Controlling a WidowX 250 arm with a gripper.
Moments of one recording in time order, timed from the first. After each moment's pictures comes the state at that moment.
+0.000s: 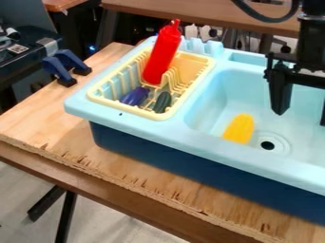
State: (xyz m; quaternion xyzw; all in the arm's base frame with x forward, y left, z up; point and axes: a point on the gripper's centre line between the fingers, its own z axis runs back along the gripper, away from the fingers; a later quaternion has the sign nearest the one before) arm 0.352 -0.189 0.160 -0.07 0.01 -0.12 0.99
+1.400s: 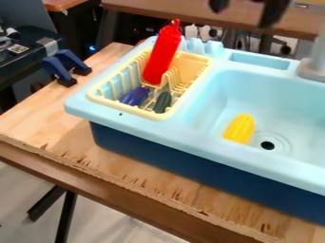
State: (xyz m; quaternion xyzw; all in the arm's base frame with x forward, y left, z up) arm 0.332 -0.103 0.260 0.07 -0.03 -0.05 1.00
